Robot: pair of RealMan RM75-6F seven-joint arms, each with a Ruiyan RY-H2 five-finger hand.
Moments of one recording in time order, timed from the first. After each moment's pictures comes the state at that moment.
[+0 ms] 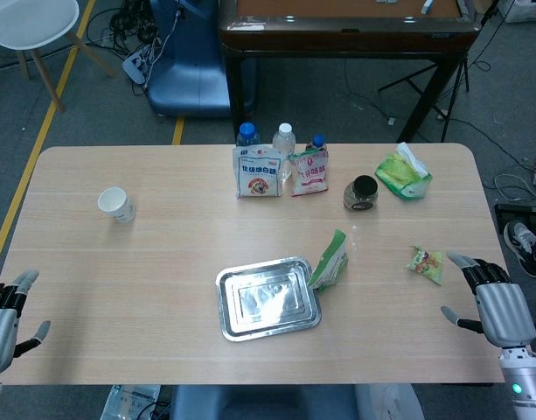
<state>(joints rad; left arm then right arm) -0.04 -1.16 -0.04 -1.60 1.49 1.56 0.13 0.08 -1.13 0.05 -1.62 -1.53 1.46 -0.06</state>
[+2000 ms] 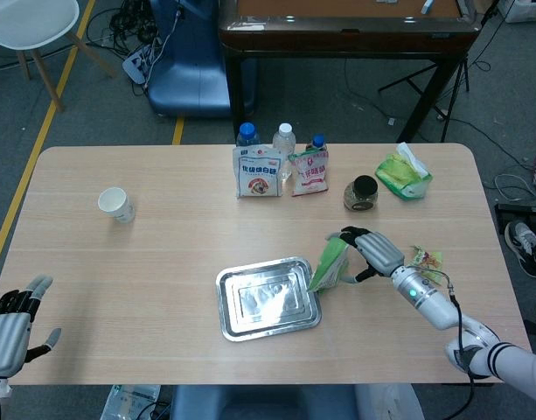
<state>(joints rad) -0.03 -1.14 -0.01 -1.68 1.49 1.51 0.17 0.67 -1.47 0.00 -1.06 -1.64 0.94 0.66</state>
